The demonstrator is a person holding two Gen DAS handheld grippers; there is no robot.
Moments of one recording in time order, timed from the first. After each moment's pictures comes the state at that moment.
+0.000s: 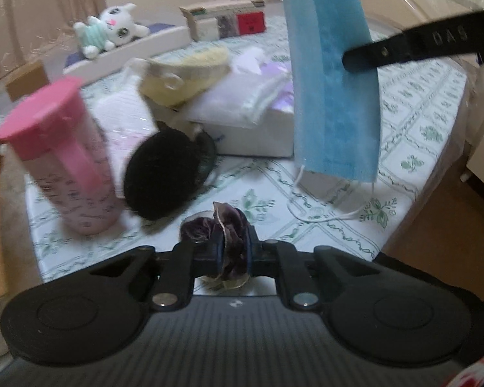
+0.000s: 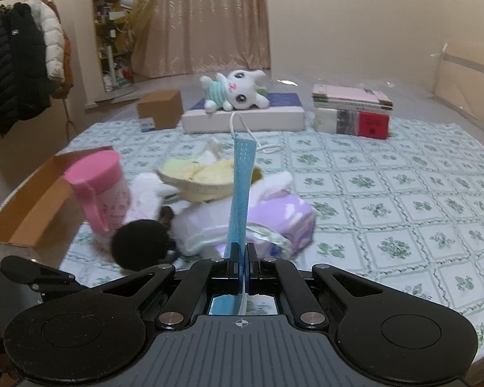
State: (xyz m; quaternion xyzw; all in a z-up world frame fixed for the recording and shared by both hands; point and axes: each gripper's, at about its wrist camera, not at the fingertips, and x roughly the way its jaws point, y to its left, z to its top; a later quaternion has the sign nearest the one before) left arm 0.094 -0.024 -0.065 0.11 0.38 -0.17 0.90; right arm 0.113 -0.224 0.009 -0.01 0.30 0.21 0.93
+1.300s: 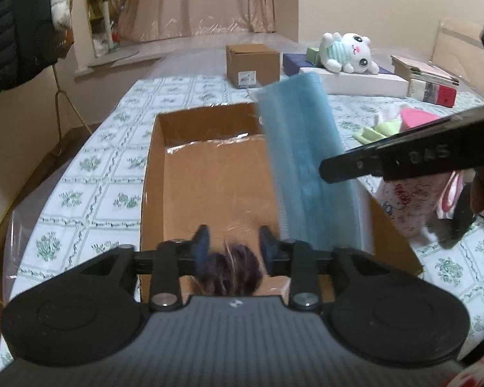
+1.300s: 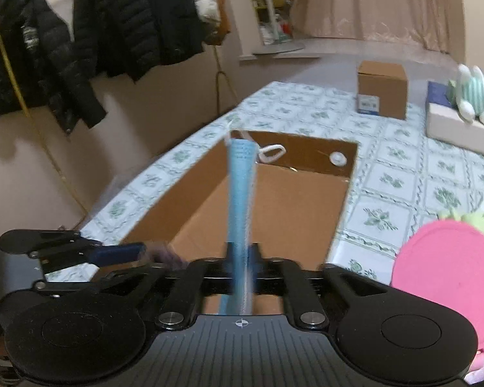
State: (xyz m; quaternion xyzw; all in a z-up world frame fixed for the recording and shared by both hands) left arm 0.081 0.257 -0.026 0.00 0.34 0.08 0.94; right arm 0.213 0.103 -0.025 -0.03 0.35 0.46 0.82
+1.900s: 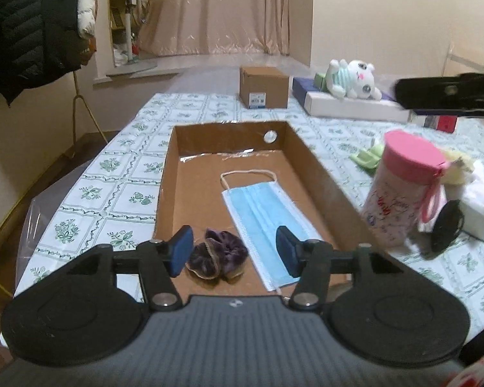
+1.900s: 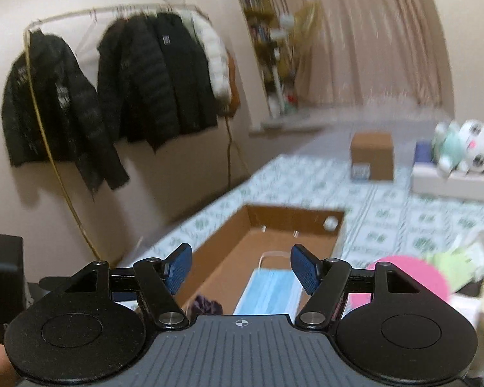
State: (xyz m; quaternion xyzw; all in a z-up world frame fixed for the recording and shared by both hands) left arm 0.034 0.235 -0.001 -0.03 0.30 0.11 0.95; right arm 0.138 0.015 0.054 0.03 0.20 0.47 0.86
